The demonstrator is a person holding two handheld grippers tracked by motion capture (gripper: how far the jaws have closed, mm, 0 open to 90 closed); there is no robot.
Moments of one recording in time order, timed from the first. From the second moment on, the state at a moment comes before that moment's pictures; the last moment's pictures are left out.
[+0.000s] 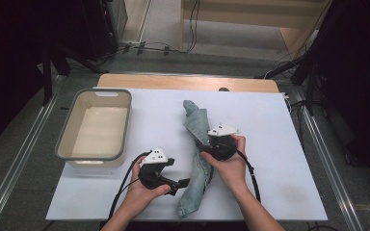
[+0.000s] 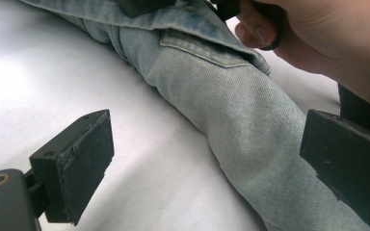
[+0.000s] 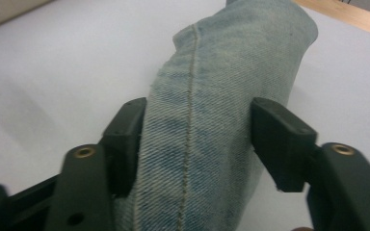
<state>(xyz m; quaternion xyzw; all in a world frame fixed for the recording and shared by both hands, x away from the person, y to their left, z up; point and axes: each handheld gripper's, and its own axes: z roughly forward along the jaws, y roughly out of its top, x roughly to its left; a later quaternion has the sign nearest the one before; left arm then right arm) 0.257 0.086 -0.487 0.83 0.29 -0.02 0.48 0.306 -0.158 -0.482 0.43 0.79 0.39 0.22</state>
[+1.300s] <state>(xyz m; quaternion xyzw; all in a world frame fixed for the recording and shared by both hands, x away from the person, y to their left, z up) 0.272 0.024 -0.501 0.85 0.29 0.01 0.44 0.269 -0.250 -0.516 0.47 0.76 0.42 0.16</state>
